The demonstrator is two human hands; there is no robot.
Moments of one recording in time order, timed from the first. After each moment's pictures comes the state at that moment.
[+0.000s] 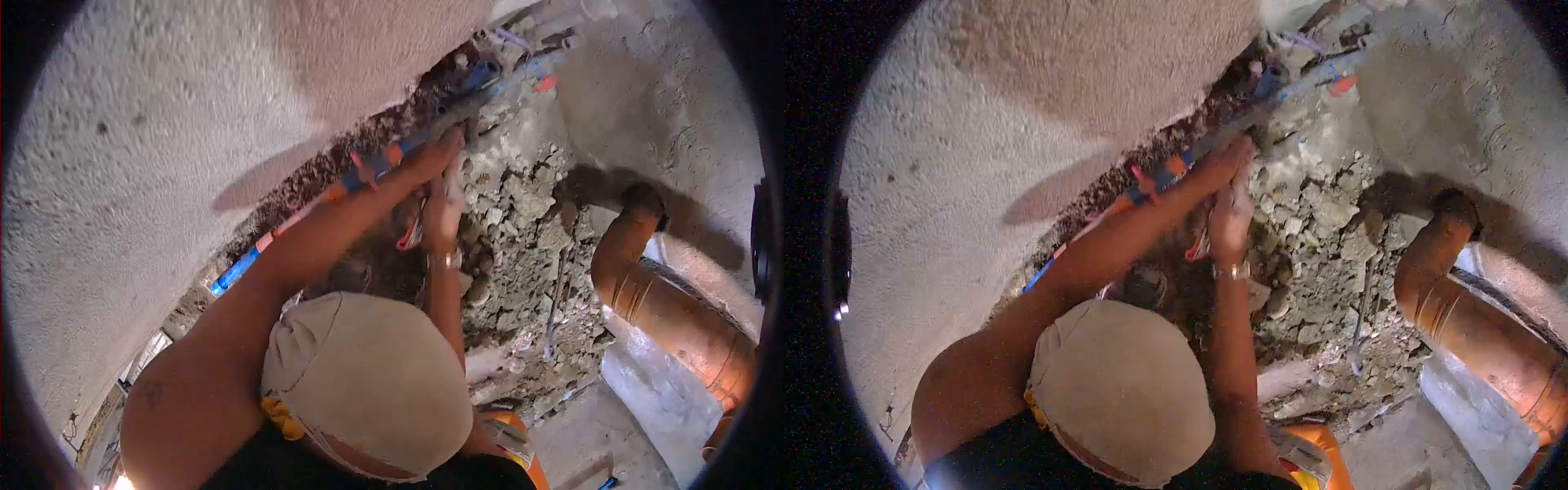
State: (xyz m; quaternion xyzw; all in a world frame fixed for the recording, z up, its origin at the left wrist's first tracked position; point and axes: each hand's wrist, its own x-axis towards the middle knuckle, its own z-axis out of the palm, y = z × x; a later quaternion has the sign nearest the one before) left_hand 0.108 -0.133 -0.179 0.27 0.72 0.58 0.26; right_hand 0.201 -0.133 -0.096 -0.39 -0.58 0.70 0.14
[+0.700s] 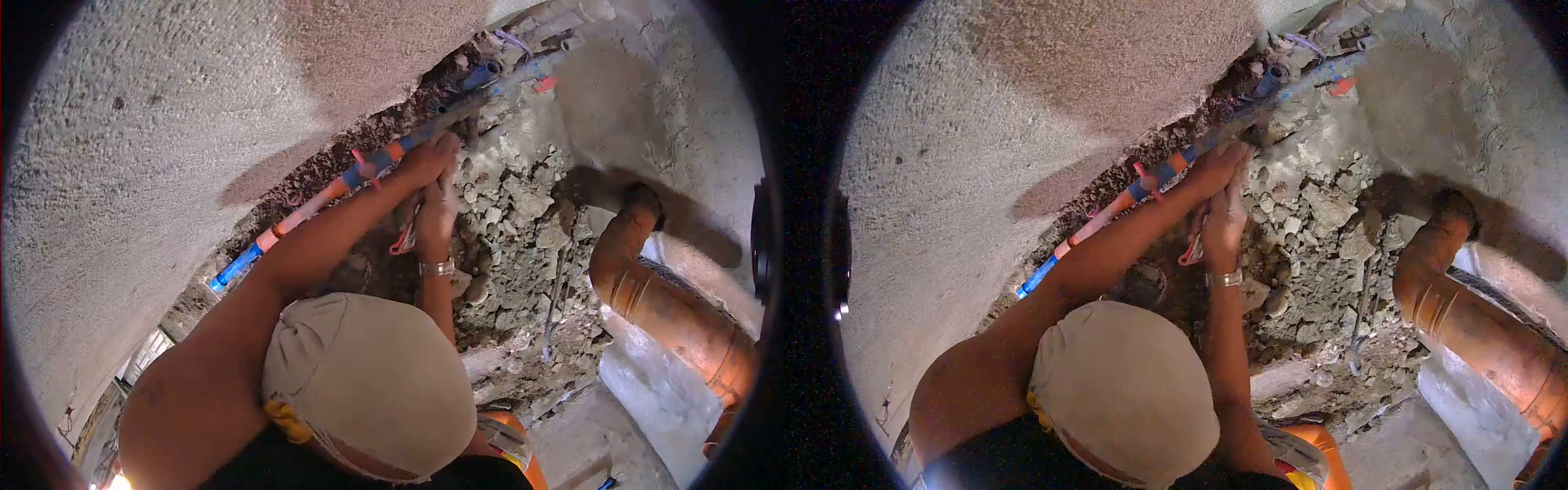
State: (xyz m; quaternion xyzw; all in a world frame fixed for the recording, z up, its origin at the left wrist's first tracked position) left_hand 0.102 -0.141 -0.170 0.21 0.70 0.58 0.36; right_hand 0.198 -0.149 -0.091 -0.39 -0.59 0.68 0.19
